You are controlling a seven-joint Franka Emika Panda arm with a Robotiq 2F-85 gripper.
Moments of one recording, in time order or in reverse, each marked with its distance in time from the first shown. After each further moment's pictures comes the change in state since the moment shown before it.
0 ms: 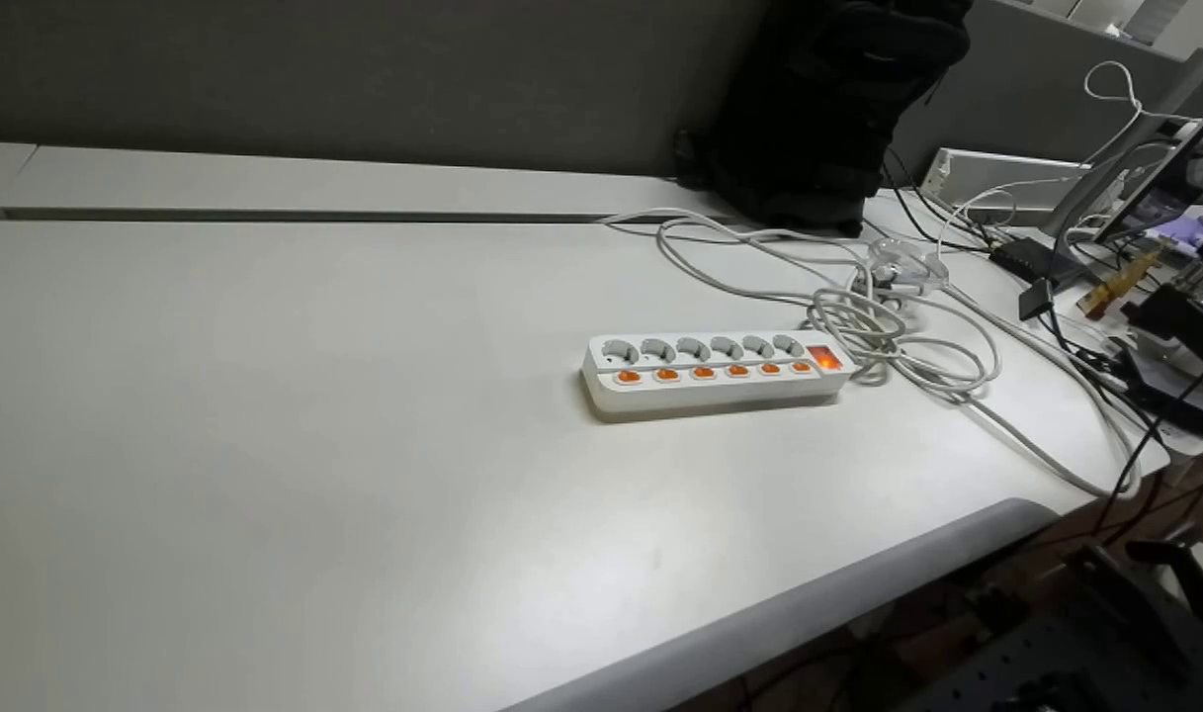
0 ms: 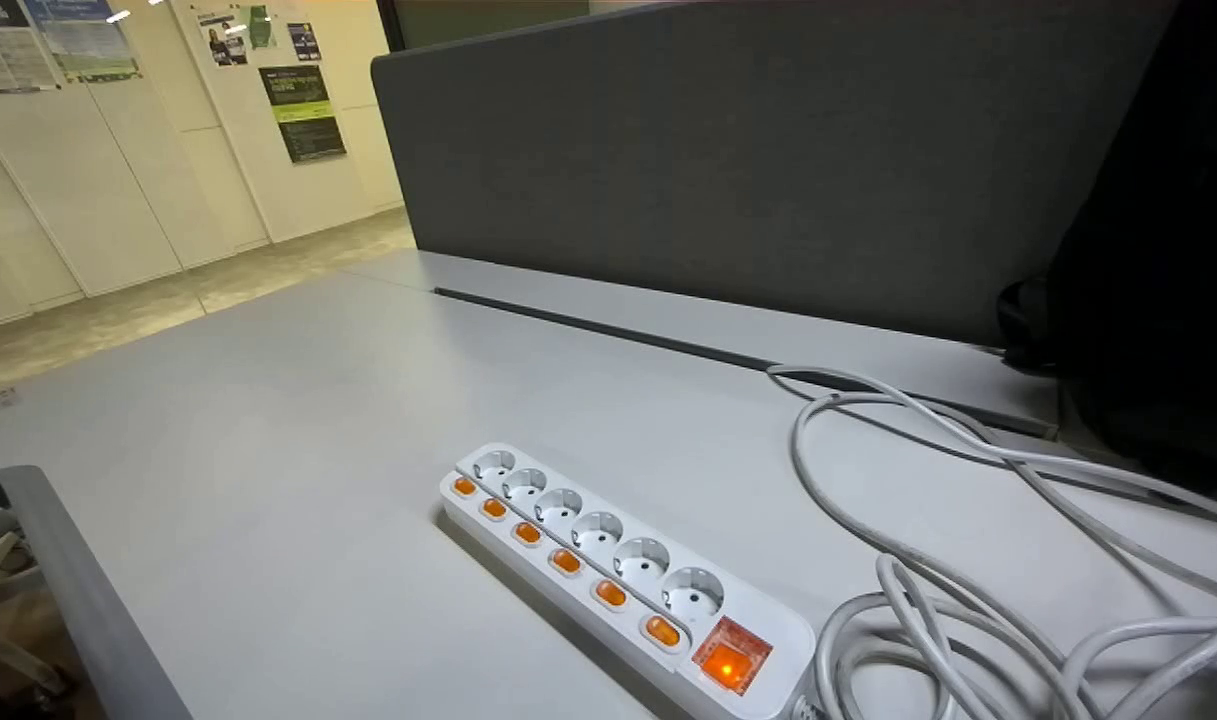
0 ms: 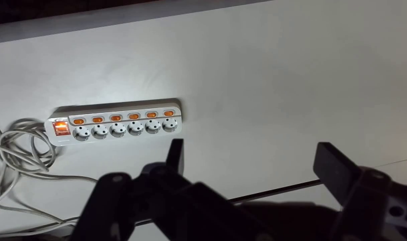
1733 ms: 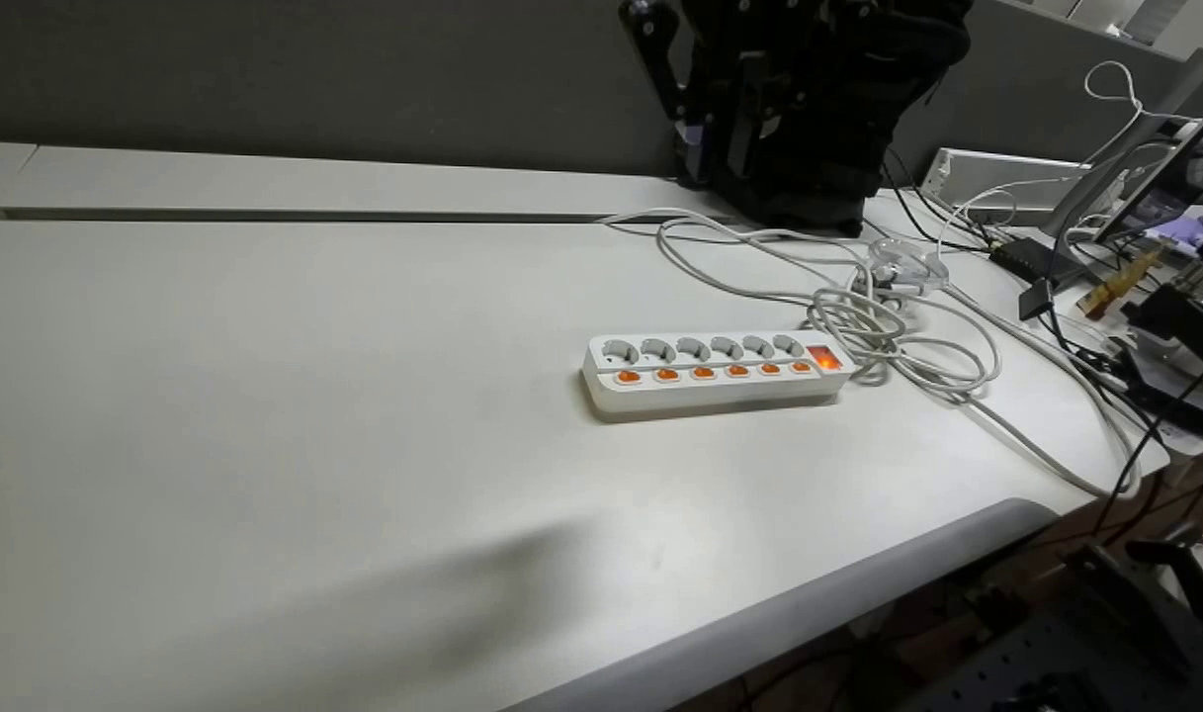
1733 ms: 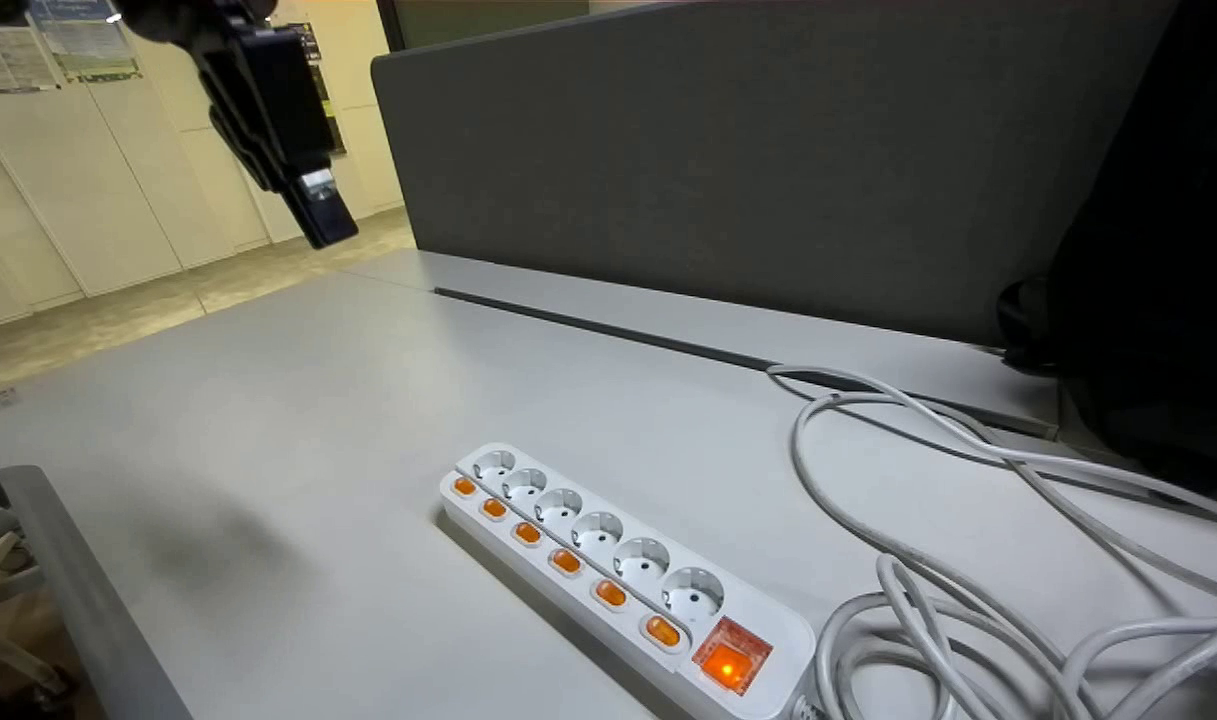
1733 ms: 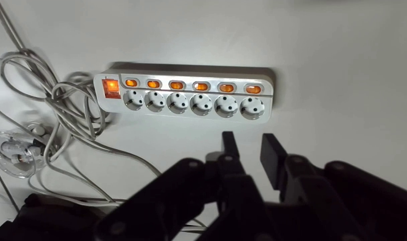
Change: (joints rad) arm -0.088 0.536 0.159 -0.081 -0.494 0.510 0.280
